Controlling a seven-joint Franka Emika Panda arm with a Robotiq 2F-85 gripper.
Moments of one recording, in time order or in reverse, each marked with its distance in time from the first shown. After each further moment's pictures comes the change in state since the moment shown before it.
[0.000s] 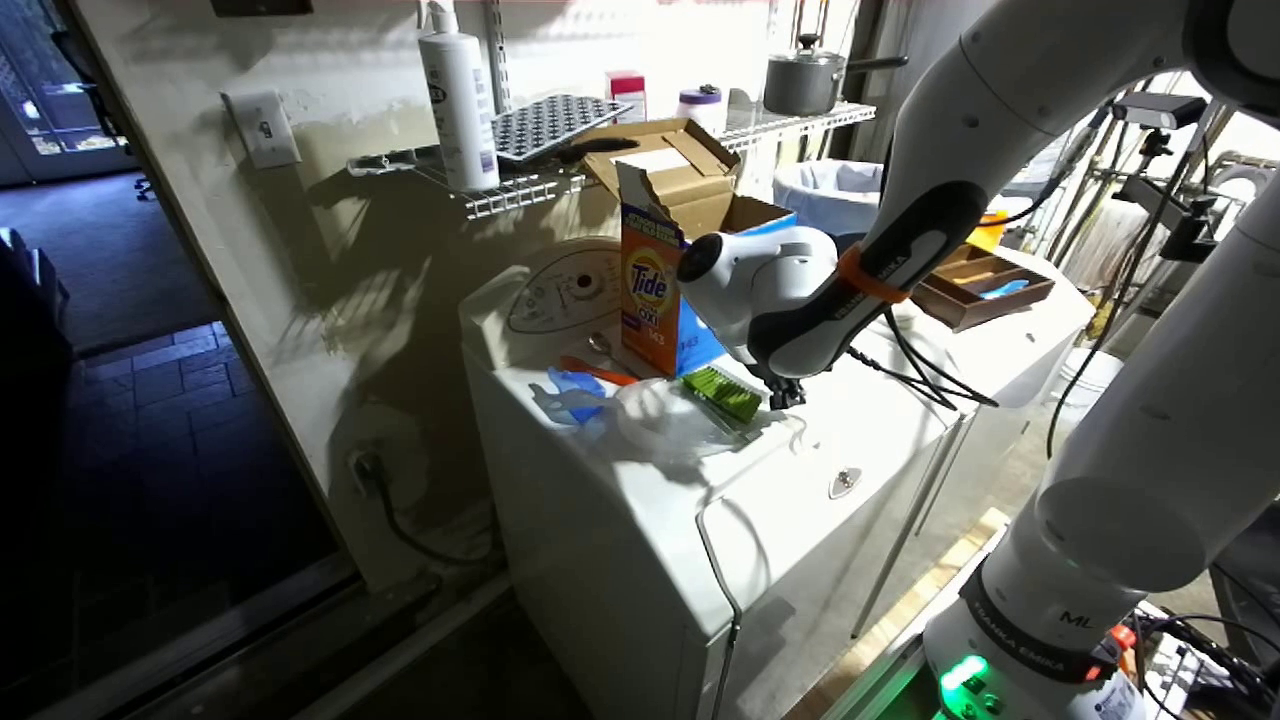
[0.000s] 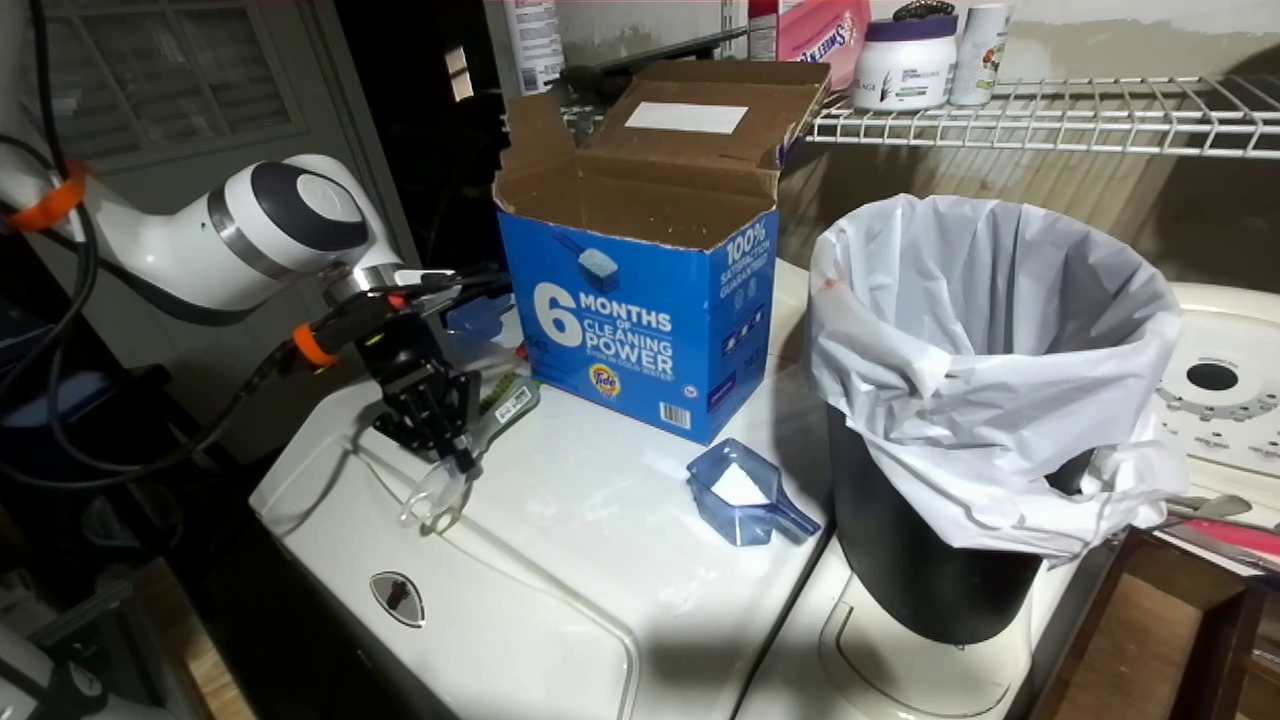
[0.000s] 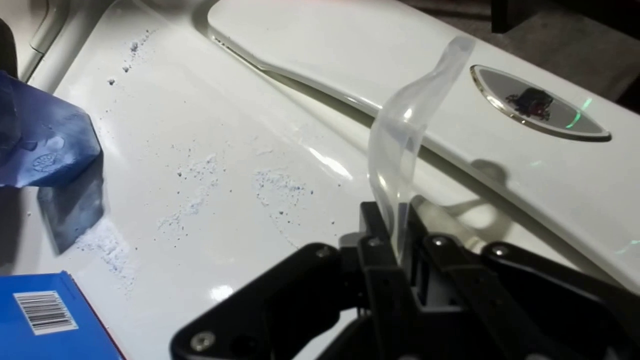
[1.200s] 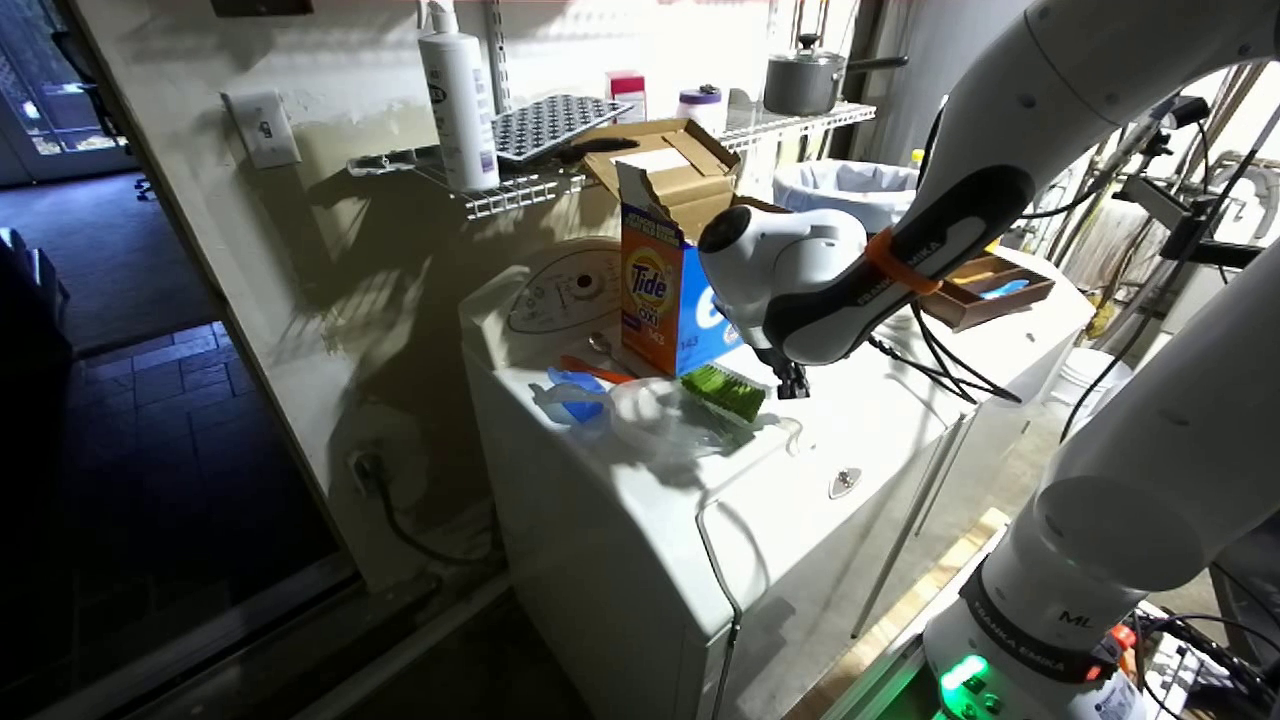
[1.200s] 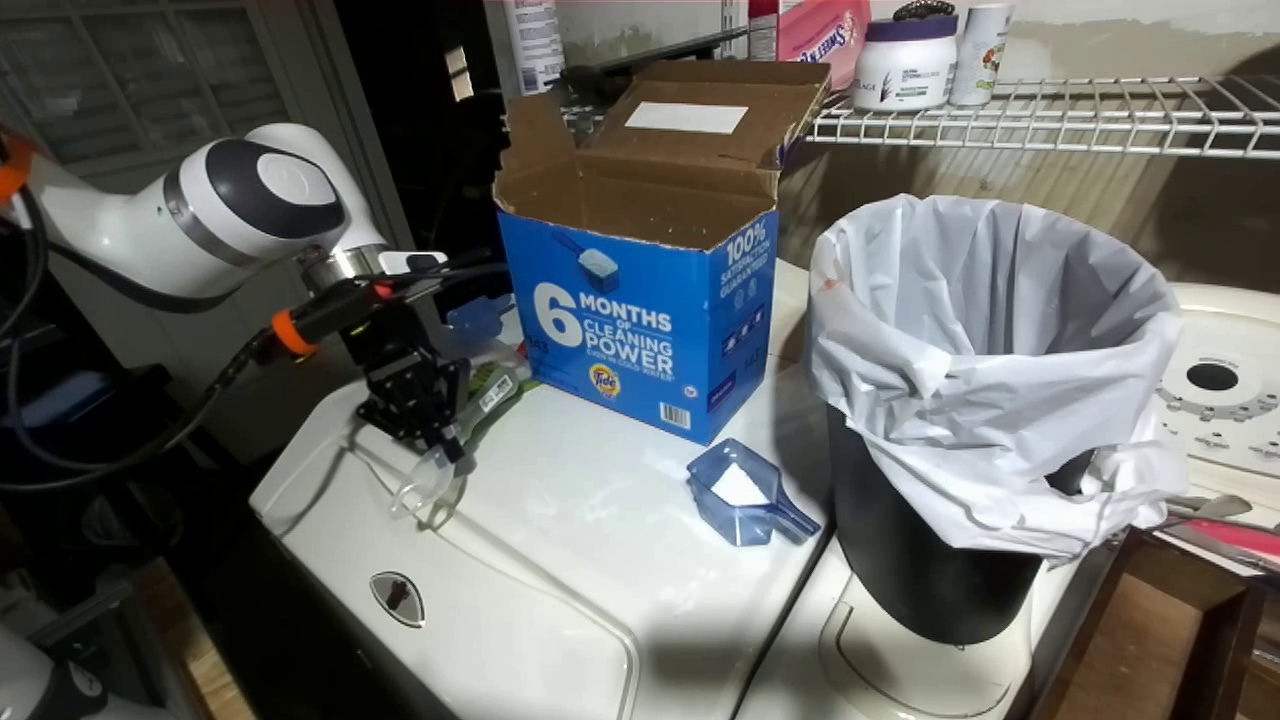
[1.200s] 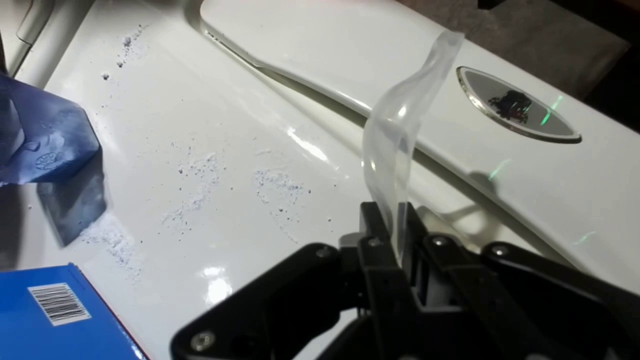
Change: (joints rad) arm -0.008 -0.120 -0.019 -0.057 0.066 0.040 -0.097
